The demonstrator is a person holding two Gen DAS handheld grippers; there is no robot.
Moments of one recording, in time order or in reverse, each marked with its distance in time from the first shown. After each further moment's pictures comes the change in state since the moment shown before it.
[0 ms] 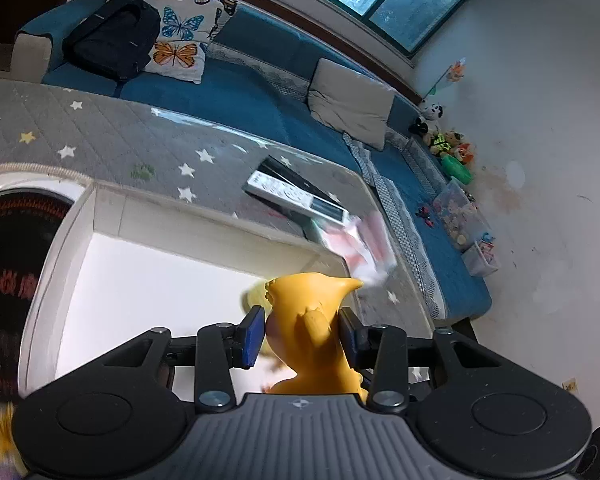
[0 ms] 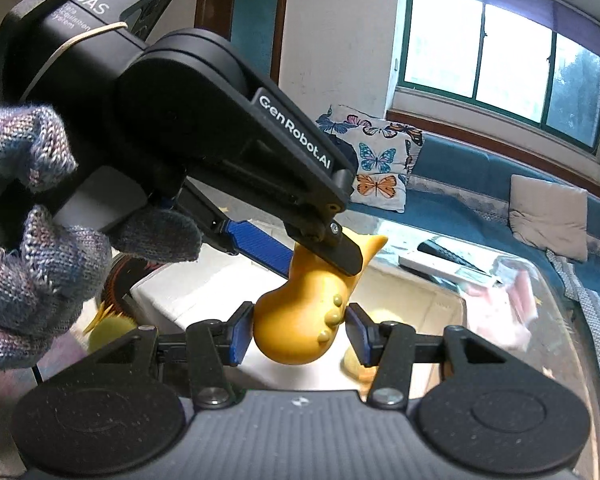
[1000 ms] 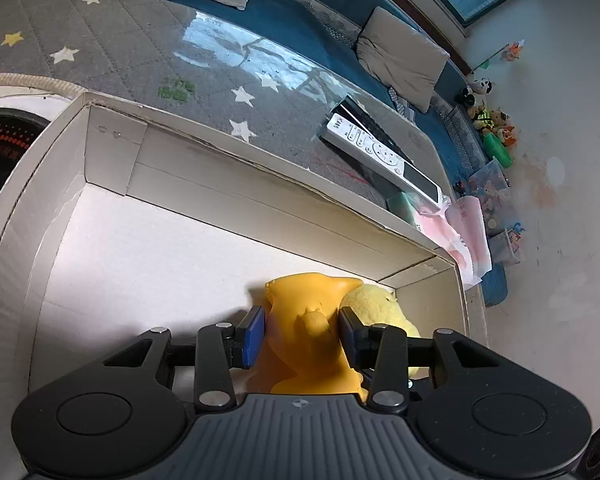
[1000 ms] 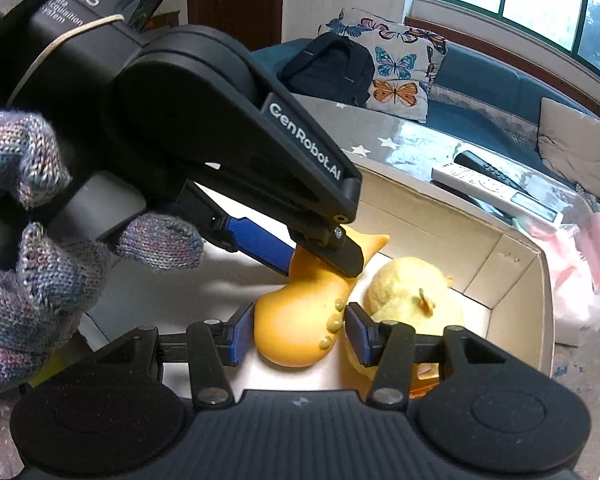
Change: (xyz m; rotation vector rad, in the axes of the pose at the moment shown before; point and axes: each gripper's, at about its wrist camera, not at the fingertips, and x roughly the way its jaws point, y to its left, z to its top) left arm 0.099 0.070 0.014 -0.134 0.181 0.028; right arm 0.108 -0.012 -0.019 0.004 0.292 0.045
